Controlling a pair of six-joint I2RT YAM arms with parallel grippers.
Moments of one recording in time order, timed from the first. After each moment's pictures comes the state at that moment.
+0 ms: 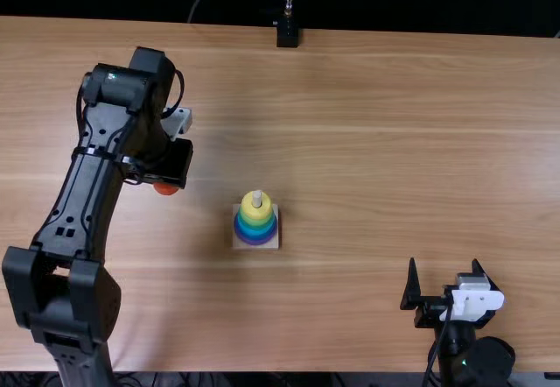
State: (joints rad) left arm -0.19 2.04 1.97 -1.52 0.10 0.00; right arm -0.07 0.01 0.08 -0.26 -0.03 -0.13
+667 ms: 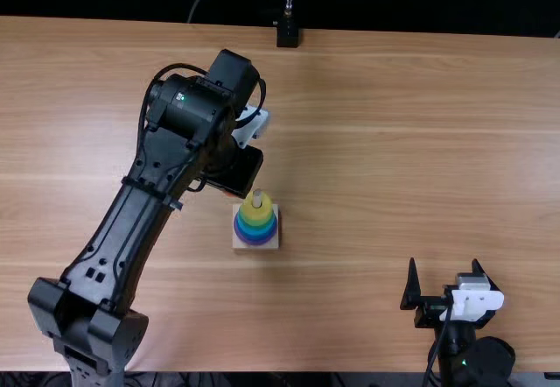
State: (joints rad) left arm -0.45 2.00 2.16 -1.55 0.14 -0.06; right arm -0.07 0.01 0.08 -0.26 -0.03 -0.13
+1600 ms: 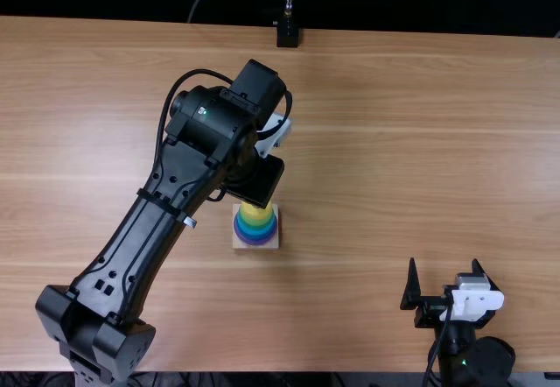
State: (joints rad) left arm -0.53 1.99 2.17 -1.55 0.14 -0.12; right arm -0.07 0.01 0.08 -0.26 -0.03 -0.13
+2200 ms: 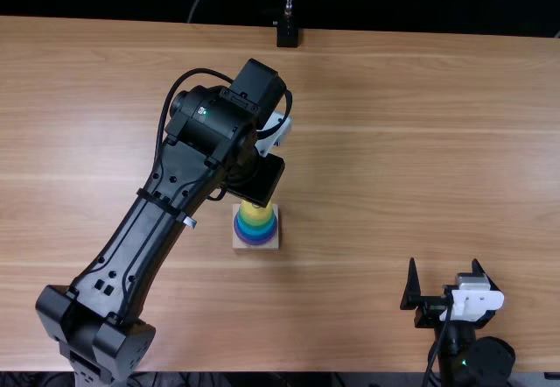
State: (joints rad) left arm -0.53 1.99 2.17 -1.54 0.14 -0.12; right arm -0.07 0.01 0.08 -0.26 -0.03 -0.13
